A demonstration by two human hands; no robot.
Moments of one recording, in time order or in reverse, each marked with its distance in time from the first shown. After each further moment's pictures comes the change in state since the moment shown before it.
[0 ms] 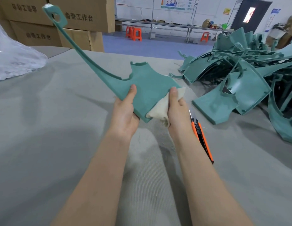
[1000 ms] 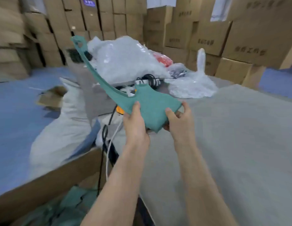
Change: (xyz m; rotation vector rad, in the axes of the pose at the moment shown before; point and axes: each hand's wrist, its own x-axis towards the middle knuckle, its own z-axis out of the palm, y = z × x) left_hand -0.090 0.237 -0.185 -0.125 0.863 0.795; right_hand -0.180 -0.018 0.301 0.034 -0.955 0.119
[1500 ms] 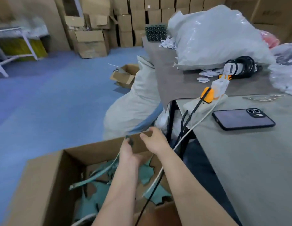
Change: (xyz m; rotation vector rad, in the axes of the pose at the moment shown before) left_hand 0.055 0.084 -0.255 -0.193 0.660 -0.306; right_hand -0.086 0.150 0.234 -0.649 -0.883 0.172
